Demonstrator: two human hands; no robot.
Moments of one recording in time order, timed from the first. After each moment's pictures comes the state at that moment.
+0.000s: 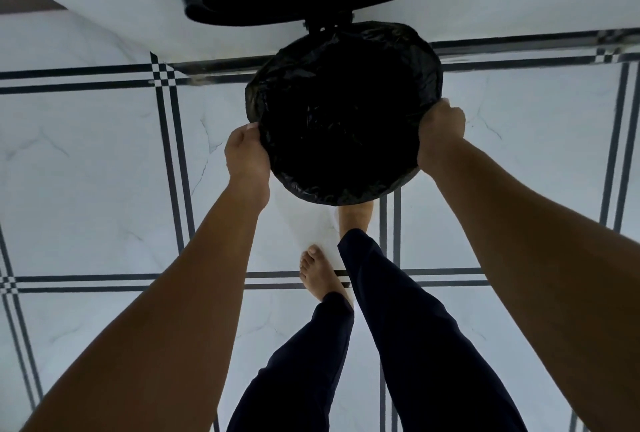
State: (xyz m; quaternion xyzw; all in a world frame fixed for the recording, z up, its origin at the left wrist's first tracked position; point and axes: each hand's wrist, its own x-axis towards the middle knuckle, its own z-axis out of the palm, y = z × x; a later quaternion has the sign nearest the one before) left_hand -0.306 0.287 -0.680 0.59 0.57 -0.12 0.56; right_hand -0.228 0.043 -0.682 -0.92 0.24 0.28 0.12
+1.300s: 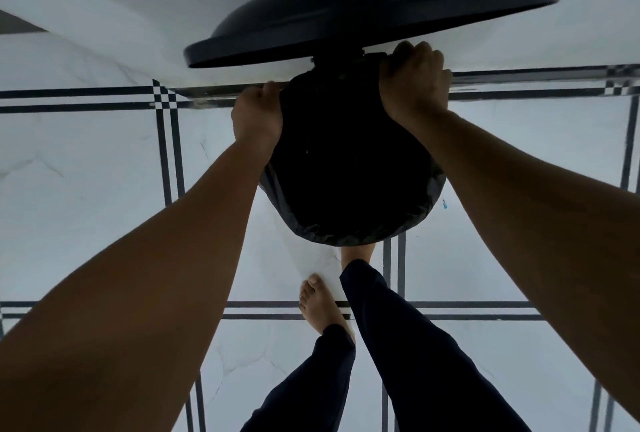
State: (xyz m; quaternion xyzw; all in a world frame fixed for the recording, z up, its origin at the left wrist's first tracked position) left_hand -0.196 0.307 -0.716 0.78 0.45 -0.13 0.43; right_hand -0.124 0.101 -0.710 -0.97 0.02 0.14 0.19
